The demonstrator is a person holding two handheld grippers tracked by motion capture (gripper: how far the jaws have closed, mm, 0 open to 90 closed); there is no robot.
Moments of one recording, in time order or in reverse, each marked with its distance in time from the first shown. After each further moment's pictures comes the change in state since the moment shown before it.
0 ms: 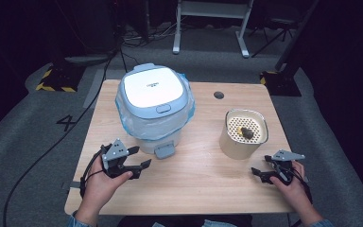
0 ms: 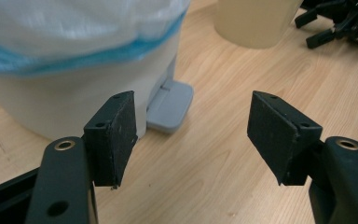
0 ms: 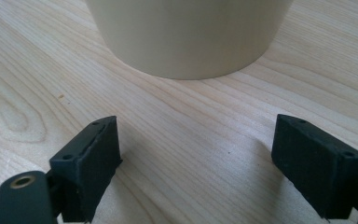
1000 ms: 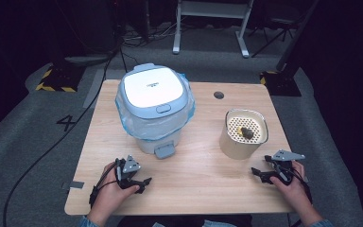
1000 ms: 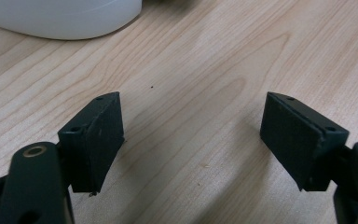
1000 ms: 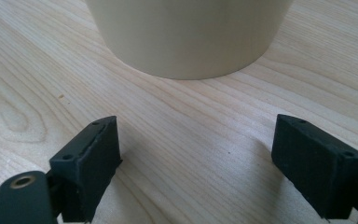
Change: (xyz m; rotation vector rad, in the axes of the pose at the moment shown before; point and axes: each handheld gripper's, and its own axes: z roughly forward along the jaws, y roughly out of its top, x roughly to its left) left arm 0.003 -0.061 0.051 0.265 0.073 0.048; right arm 0.000 0.000 0.000 0.000 0.000 0.000
